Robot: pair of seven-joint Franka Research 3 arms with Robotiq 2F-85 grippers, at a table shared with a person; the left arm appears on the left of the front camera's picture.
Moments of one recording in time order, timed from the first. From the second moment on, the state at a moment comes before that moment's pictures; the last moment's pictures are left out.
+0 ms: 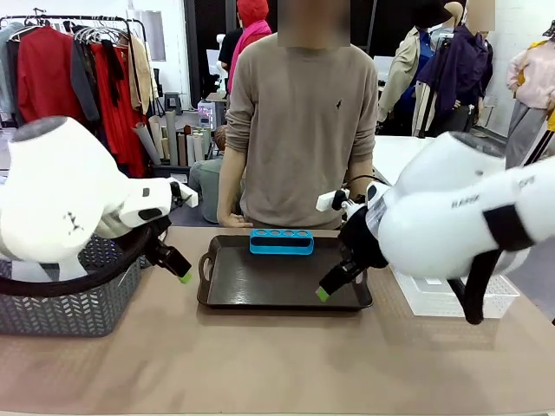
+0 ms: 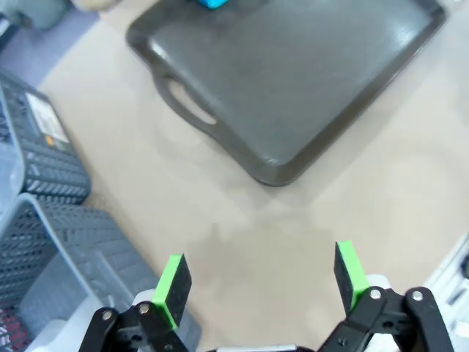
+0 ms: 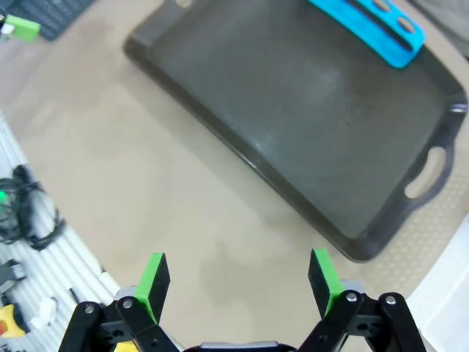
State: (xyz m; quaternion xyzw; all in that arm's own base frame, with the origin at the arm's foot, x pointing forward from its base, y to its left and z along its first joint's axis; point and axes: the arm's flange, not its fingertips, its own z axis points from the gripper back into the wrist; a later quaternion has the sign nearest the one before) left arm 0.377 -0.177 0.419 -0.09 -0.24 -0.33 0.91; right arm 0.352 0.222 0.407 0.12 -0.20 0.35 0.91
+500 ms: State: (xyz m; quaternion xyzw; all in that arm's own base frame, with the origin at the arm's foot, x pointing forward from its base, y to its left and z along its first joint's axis) left arm 0.378 -0.142 0.519 -0.18 -0.23 -0.41 0.86; right arm 0.386 0.190 0.493 0.20 -0.20 0.33 0.90
